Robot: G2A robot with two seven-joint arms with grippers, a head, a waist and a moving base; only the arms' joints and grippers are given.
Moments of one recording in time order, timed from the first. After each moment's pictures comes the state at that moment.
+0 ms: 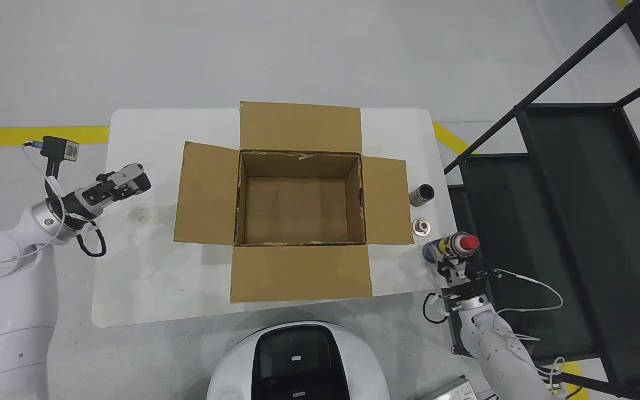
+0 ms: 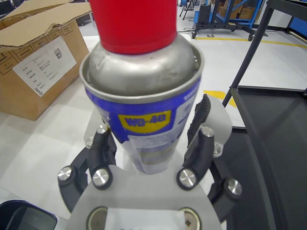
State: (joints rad) left arm 1.10 -1.05 -1.69 -1.27 -0.29 -0.51 -1.21; right arm -1.40 -1.20 1.49 -0.59 -1.39 -0.49 -1.09
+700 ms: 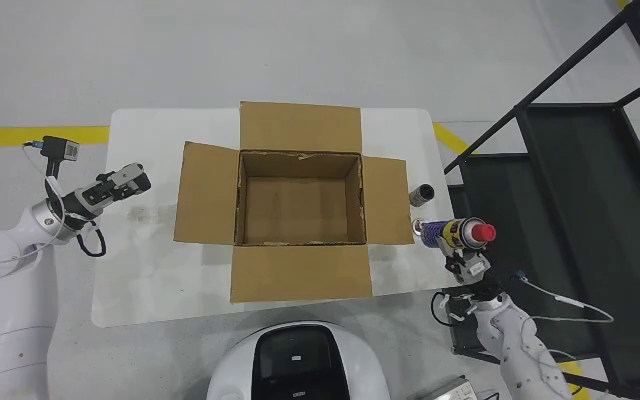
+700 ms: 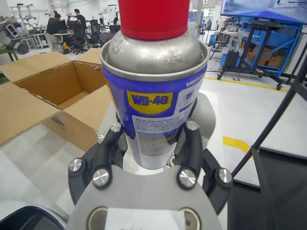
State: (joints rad) left arm 1.10 -1.05 -1.69 -1.27 -0.29 -0.51 -1.21; right arm -1.78 -1.13 1.67 -1.40 -1.44 -0.53 -0.90
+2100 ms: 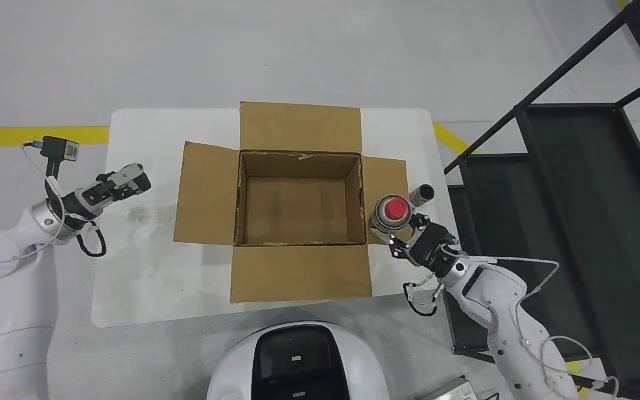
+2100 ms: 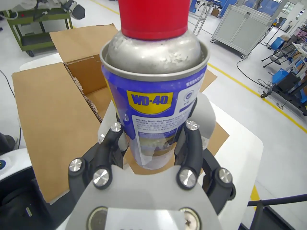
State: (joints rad) left arm 1.10 -1.05 -1.69 -1.27 -0.29 -0.51 -1.21; right arm -1.74 -1.12 1.57 -1.94 -1.49 -0.61 -0.19
